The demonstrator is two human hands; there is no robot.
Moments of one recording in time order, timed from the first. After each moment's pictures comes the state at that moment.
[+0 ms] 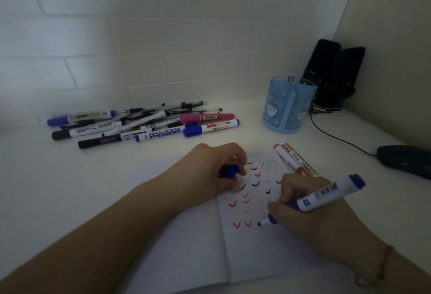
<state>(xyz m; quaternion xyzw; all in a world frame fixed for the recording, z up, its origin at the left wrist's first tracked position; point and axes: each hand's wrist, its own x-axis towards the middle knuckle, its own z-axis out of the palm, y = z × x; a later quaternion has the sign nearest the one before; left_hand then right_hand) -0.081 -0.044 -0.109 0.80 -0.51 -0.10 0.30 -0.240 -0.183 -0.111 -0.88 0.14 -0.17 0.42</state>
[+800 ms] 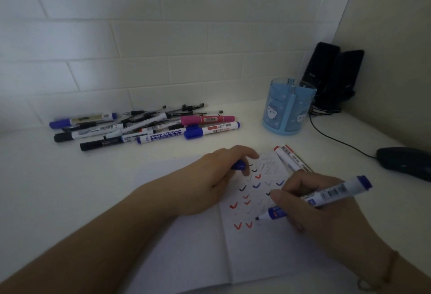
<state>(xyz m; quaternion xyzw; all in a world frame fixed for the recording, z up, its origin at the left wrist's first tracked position) -0.087 -0.036 -0.105 0.77 -0.55 -0.15 0.29 -0.245 -0.182 -0.103 -0.83 0.12 -0.21 0.51</state>
